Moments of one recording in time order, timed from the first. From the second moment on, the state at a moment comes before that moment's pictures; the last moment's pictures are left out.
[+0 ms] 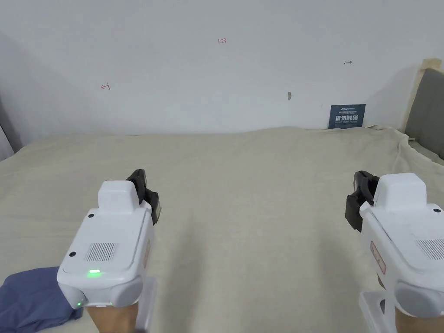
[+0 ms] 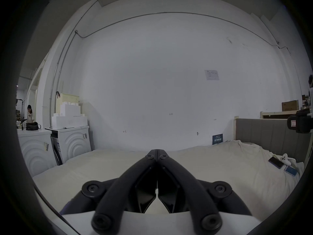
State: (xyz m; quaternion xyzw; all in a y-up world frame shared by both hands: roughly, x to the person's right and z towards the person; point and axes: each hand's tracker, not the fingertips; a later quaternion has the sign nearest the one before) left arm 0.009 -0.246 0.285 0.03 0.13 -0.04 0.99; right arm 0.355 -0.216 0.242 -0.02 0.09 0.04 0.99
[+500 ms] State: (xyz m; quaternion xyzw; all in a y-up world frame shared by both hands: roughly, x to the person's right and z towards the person) left arm 0.023 -0.253 0.285 0.02 0.10 -0.02 0.99; right arm 0.354 -0.204 0.261 -0.02 0.09 0.03 1.00
